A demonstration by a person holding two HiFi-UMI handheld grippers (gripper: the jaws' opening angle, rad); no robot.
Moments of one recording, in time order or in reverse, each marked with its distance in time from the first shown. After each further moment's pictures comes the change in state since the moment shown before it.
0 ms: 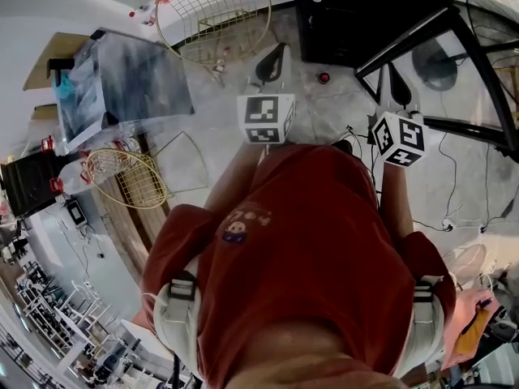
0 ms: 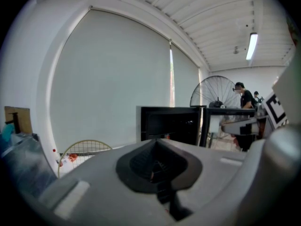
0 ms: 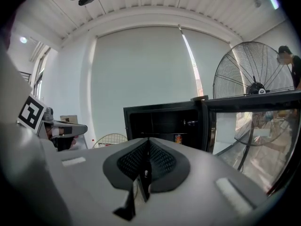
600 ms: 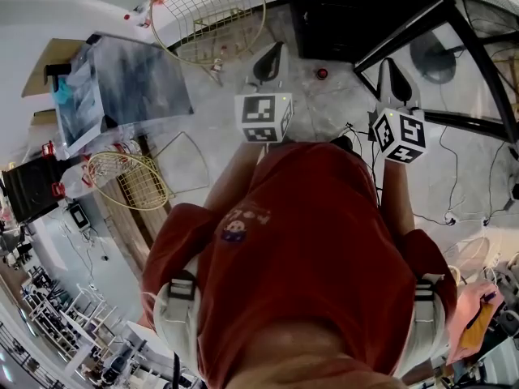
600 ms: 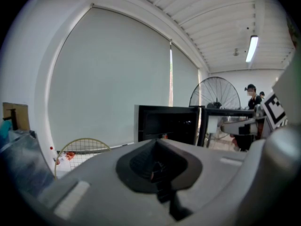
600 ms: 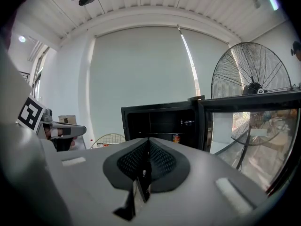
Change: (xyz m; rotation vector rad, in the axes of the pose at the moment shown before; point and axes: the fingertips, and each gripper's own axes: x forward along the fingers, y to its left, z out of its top) left arm 0.004 -0.008 -0.005 -0.017 0.001 -0.020; right arm -0.003 -0.011 -0.002 0.003 0.001 -0.015
